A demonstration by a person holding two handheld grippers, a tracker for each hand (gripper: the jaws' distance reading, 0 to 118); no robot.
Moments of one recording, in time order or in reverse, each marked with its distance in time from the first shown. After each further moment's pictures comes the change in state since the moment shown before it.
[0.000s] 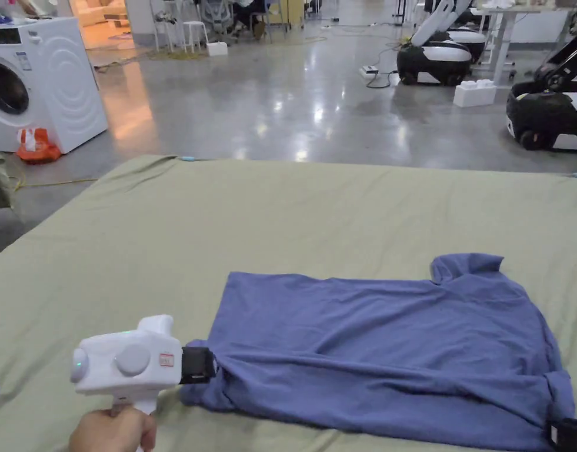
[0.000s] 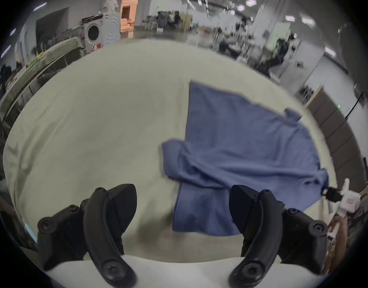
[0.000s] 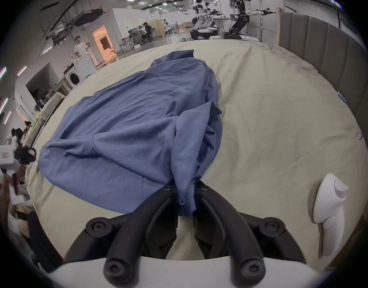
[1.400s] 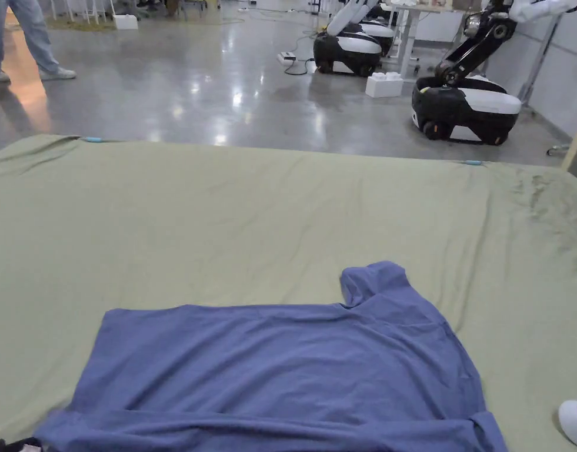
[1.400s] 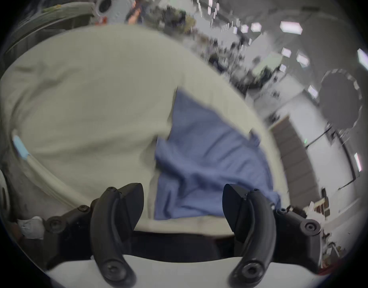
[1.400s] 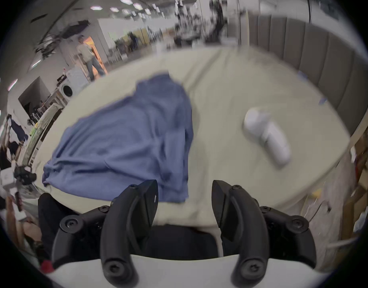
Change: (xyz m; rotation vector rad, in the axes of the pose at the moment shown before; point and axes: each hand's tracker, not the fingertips) left arm -0.076 -0.133 0.168 0.222 -0.363 0.303; right arm -0.011 -0.090 0.173 0.170 -0.112 -0.024
